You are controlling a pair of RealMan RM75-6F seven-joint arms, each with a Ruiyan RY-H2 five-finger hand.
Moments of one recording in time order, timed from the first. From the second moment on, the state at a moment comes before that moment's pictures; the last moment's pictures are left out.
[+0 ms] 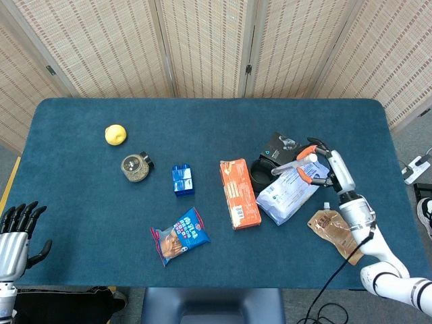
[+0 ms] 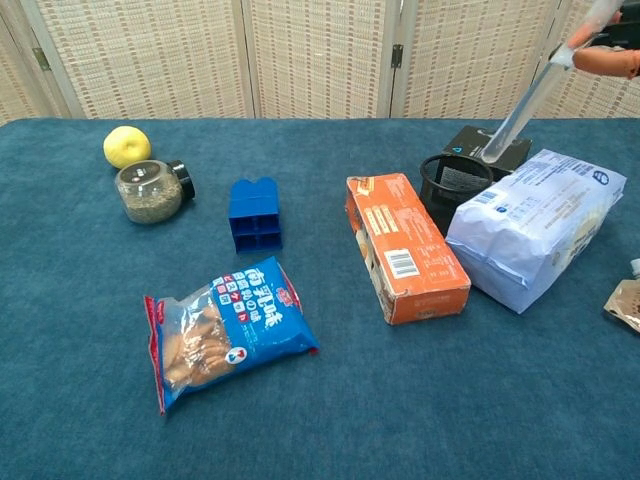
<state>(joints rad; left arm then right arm) -0.07 -1.20 -0.06 -1.55 1.51 1.54 0.08 0.50 -1.27 0.29 -1.44 -1.36 1.05 0.95</state>
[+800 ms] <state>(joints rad) -0.07 -1.20 -0.06 -1.56 1.51 1.54 0.09 0.42 -1.24 0.27 -1.43 -1.38 1.24 0.48</state>
